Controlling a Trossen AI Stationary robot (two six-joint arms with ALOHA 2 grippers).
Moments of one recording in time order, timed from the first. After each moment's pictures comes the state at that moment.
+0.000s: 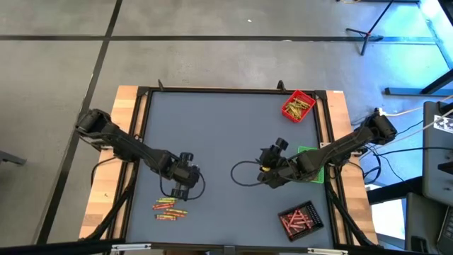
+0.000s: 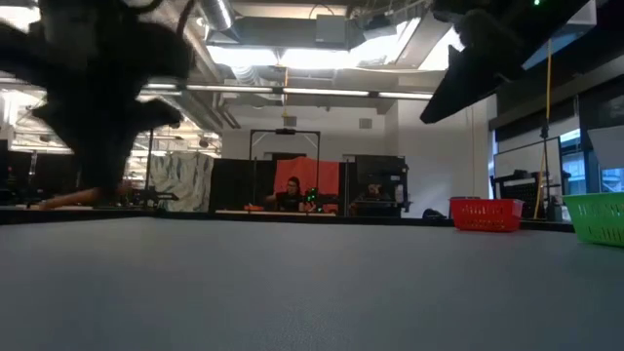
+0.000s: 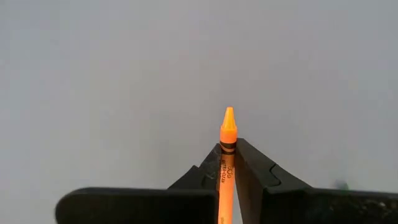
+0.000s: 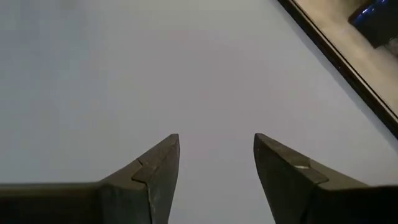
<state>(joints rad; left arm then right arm) -0.40 1.52 0.89 -0.63 -0.15 -0.27 0.43 1.46 0.96 -0.58 0.75 0.61</state>
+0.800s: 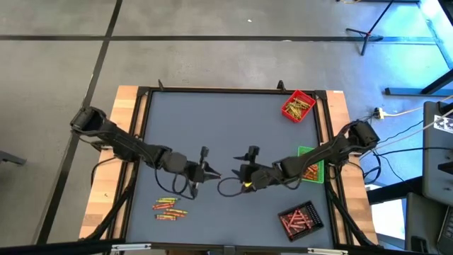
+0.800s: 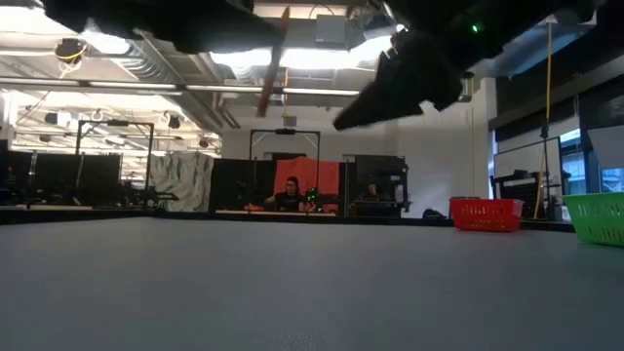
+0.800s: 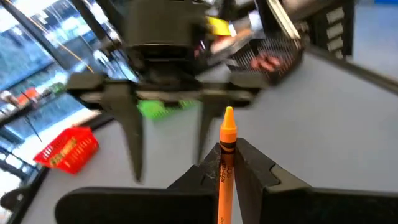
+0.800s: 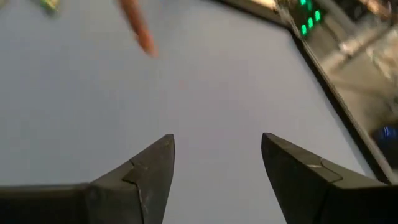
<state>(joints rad) -0.34 1.44 0.65 0.51 -0.24 0.35 0.39 1.70 0.95 0.10 0.66 -0.03</state>
